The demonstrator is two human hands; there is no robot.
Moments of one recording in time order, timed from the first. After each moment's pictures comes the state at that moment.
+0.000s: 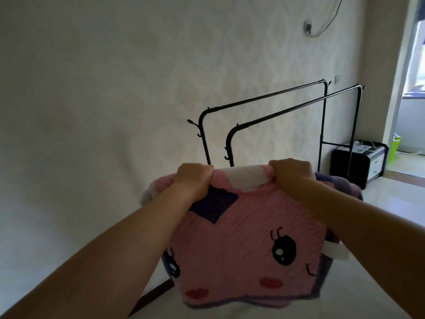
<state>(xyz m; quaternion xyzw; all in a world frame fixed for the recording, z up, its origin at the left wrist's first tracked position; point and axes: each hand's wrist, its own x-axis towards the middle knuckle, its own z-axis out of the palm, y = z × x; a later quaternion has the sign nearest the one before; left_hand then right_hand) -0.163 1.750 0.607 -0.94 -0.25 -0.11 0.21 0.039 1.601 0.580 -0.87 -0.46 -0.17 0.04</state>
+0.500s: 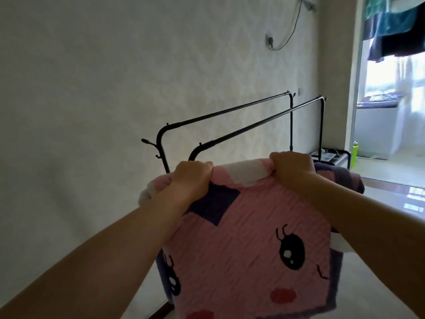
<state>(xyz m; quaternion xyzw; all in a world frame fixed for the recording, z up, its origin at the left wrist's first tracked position) 0.027 1.822 0.617 -0.94 -0.16 -0.17 0.23 0.218 1.651 0.592 -0.89 -0.38 -0.24 0.05</state>
